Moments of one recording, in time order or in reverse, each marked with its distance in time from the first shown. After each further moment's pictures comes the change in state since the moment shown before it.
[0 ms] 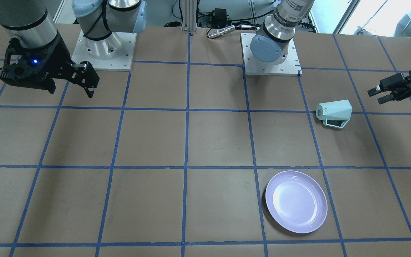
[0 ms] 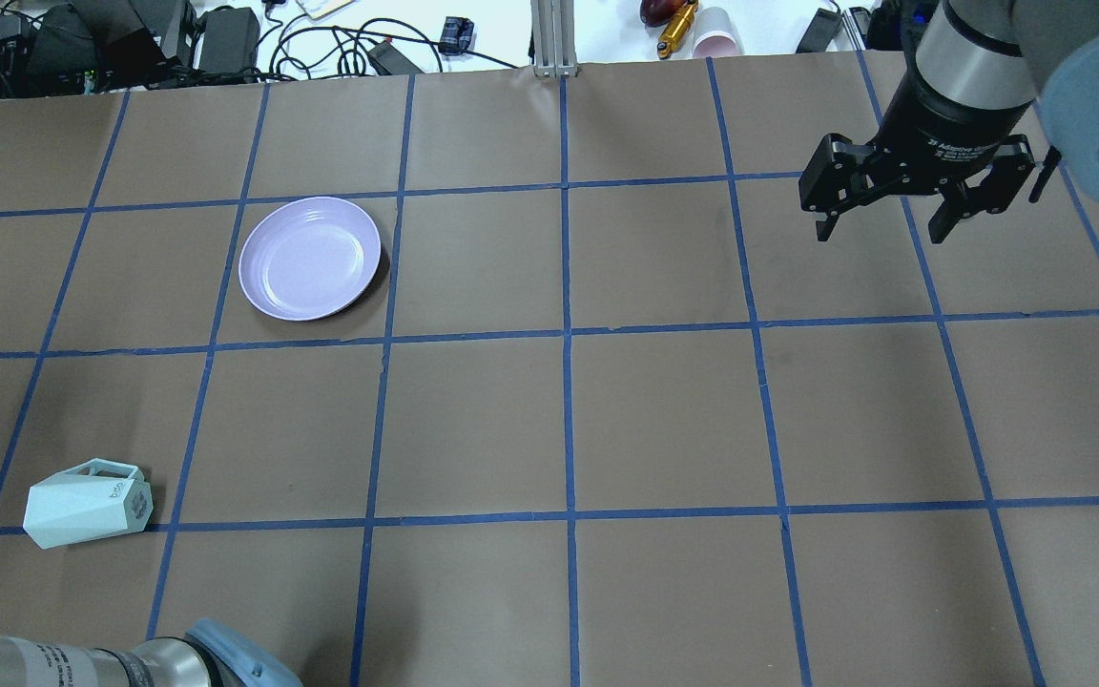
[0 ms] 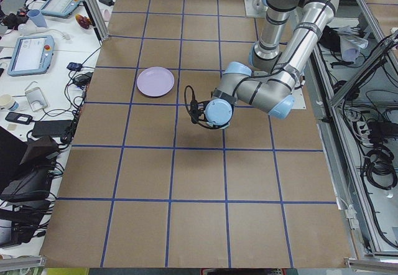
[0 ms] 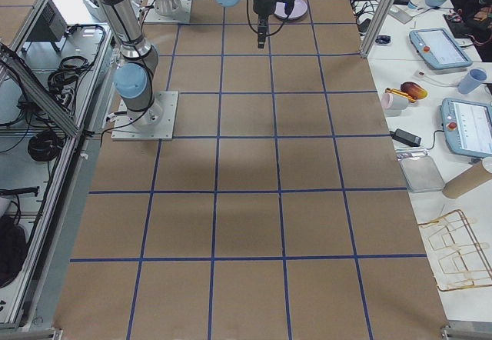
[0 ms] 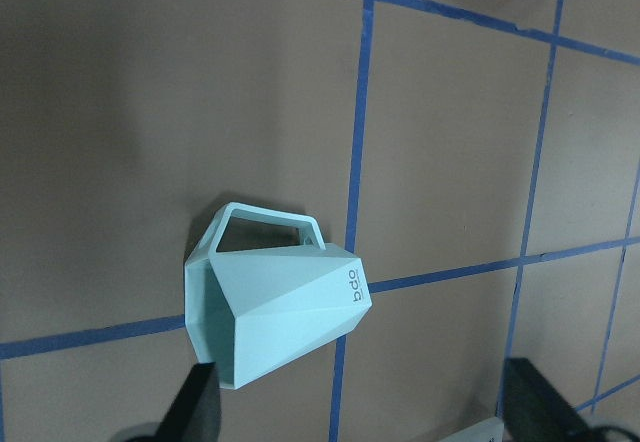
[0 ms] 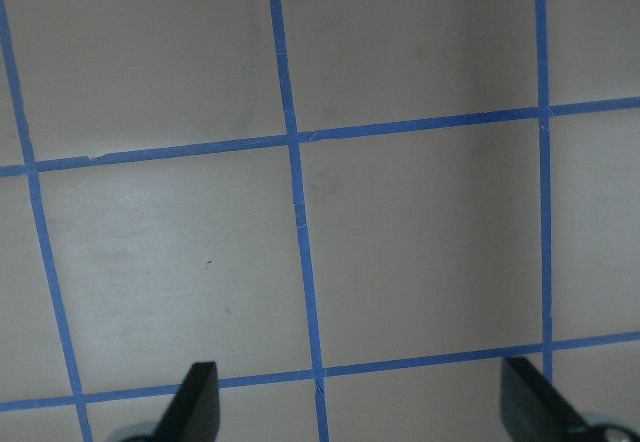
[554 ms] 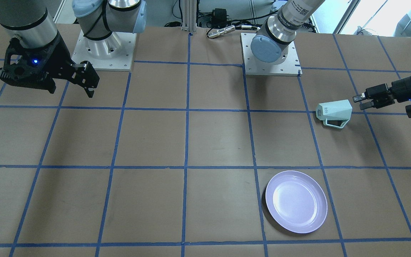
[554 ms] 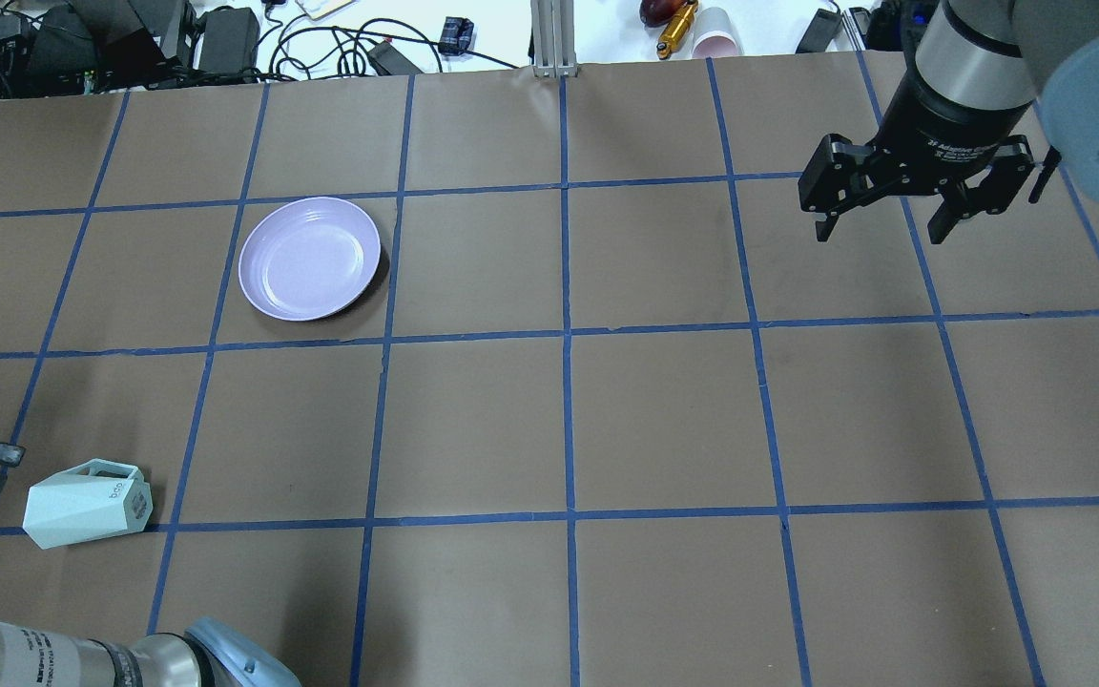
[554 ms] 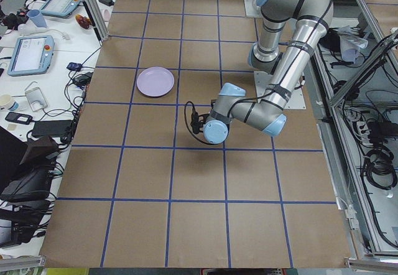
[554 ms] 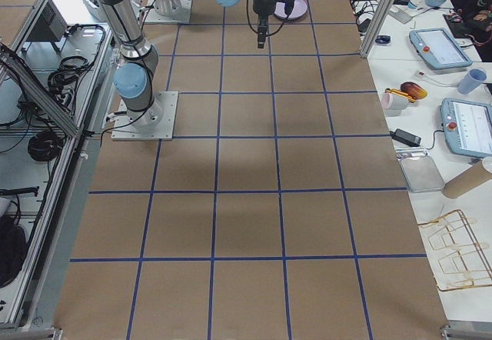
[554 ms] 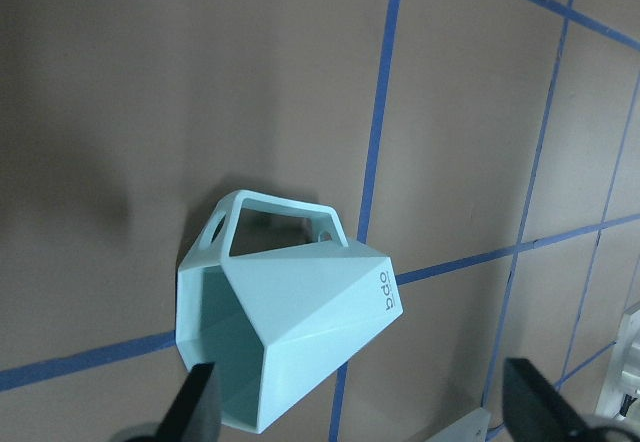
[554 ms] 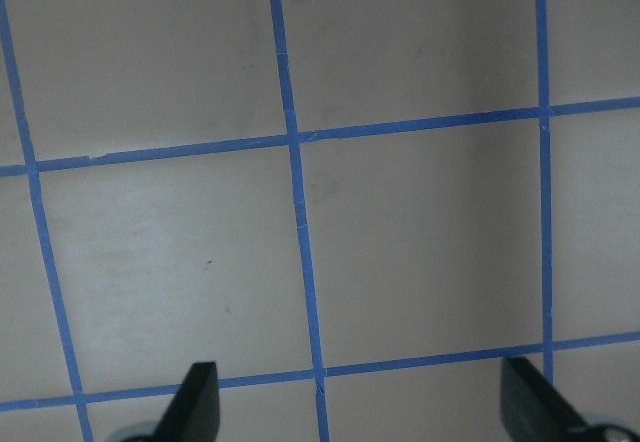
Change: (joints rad) left arm 0.004 -0.082 -0.063 0.004 -0.001 0.003; right arm 0.000 0.000 0.000 0.000 0.000 0.000
